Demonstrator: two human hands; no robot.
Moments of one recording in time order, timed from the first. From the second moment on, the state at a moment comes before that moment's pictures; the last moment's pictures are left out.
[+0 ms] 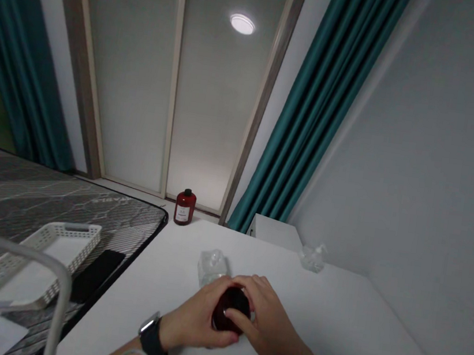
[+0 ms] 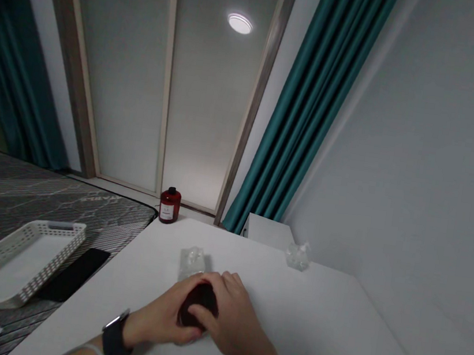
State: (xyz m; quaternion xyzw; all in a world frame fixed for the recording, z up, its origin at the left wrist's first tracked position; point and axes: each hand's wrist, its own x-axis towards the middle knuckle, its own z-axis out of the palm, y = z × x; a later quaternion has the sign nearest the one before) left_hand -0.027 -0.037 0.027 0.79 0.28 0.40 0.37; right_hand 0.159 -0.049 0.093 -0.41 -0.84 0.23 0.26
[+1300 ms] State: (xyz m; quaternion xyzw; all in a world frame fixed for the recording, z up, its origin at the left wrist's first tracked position) left_hand -0.032 -0.035 0.027 0.78 0.31 0.40 0.38; right_hand 0.165 -0.051 0.104 -0.32 -0.87 0.21 0.32
